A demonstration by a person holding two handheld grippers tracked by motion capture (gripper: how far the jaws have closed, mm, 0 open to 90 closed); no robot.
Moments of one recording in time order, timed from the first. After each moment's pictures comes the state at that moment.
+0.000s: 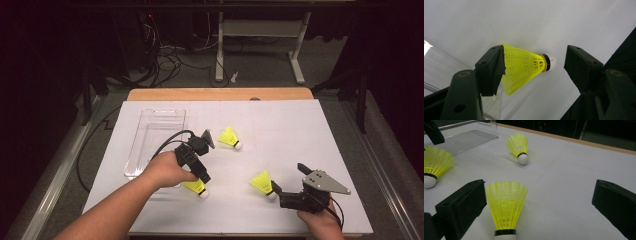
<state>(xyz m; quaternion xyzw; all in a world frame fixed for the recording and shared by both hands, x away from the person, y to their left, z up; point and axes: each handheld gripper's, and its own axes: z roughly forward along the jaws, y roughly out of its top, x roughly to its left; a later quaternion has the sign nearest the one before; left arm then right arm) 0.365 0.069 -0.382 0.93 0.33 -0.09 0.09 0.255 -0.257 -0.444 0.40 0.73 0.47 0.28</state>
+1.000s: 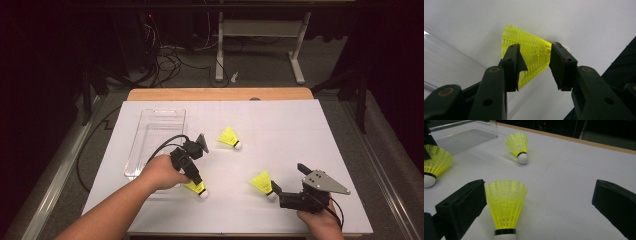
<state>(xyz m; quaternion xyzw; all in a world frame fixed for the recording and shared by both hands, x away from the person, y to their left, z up) 0.368 0.083 -0.404 0.93 0.34 -0.11 0.07 0.255 -0.257 -0.445 0.41 0.73 0.47 0.28</state>
